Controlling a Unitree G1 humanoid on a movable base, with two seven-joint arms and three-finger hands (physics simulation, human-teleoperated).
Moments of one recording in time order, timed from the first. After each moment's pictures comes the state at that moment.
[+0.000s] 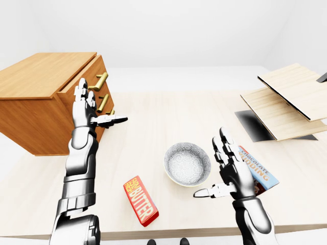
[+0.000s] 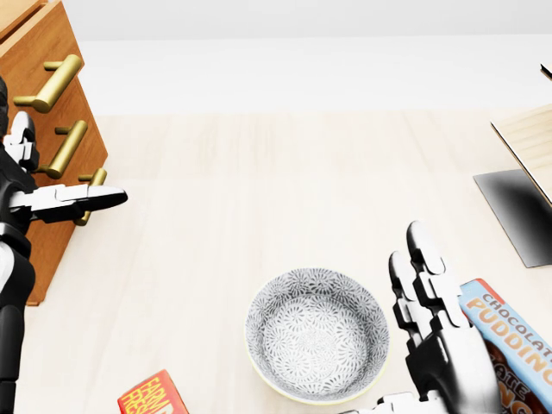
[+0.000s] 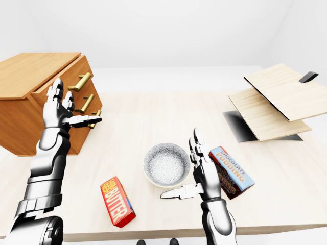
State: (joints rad) left arm -0.53 0.30 0.24 0.24 -0.19 0.09 0.03; right arm 0.35 -0.01 0.03 -0.53 0.09 0.04 0.17
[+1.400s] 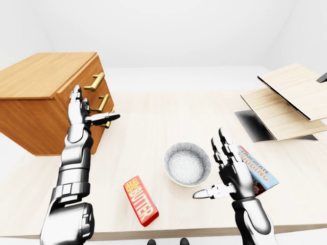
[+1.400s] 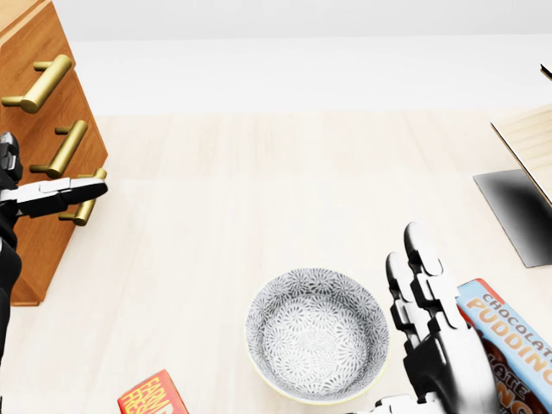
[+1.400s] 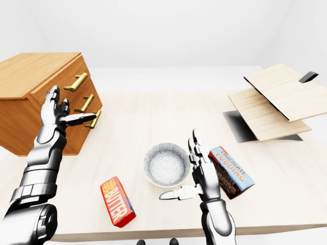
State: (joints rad) left arm -0.65 0.38 0.24 0.53 -0.22 0.09 0.07; right arm 0.36 -0.01 0.04 -0.53 0.10 0.03 0.17
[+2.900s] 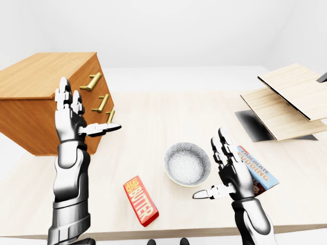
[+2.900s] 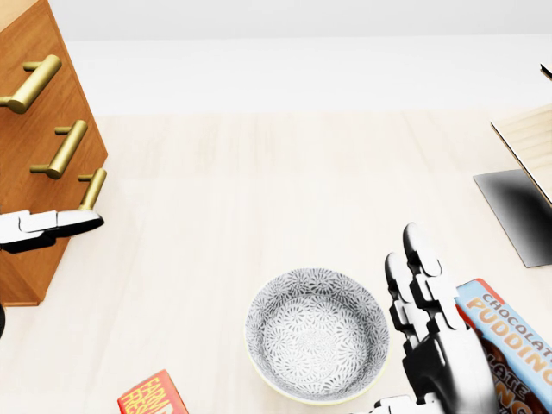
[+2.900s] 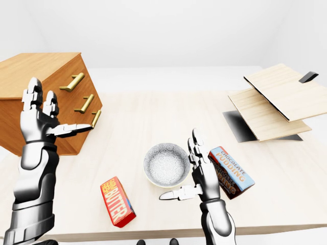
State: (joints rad) left arm -0.34 0.28 0.28 -0.09 -0.20 0.09 0.06; right arm 0.36 -0.02 0.04 -0.52 0.10 0.02 0.17
